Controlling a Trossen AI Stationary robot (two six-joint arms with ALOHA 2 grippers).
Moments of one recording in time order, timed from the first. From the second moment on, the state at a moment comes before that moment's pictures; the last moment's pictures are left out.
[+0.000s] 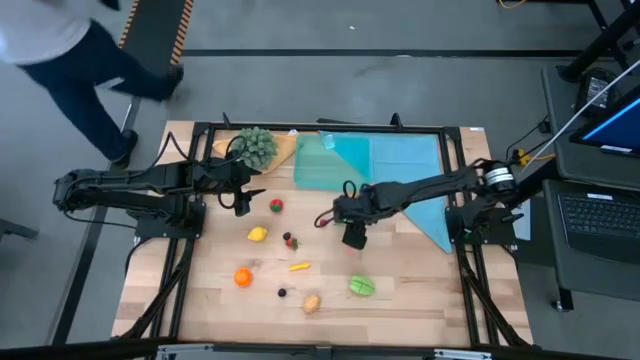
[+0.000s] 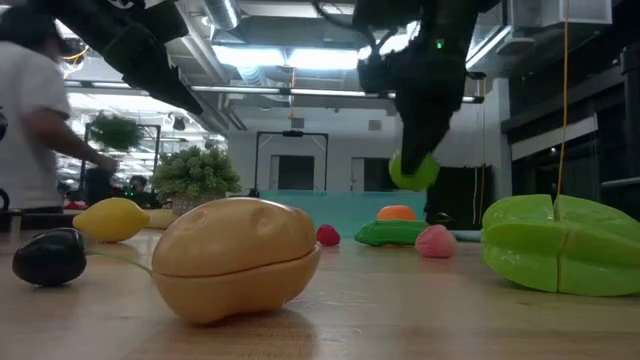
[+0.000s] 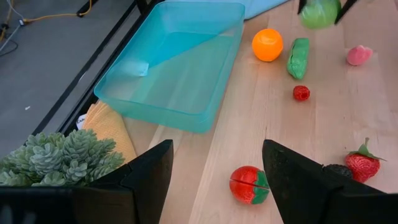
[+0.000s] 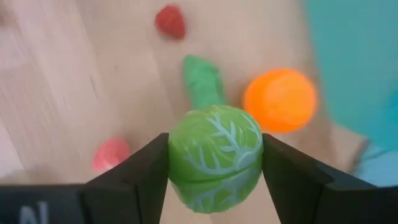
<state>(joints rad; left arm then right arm) 0.16 0.75 0.58 -0.44 -0.22 0.04 0.09 1.76 1.30 -0.85 0.17 0.39</state>
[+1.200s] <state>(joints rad) 0.16 0.75 0.58 -0.40 -0.22 0.04 -0.03 1.21 0.72 -0.04 0.29 0.11</state>
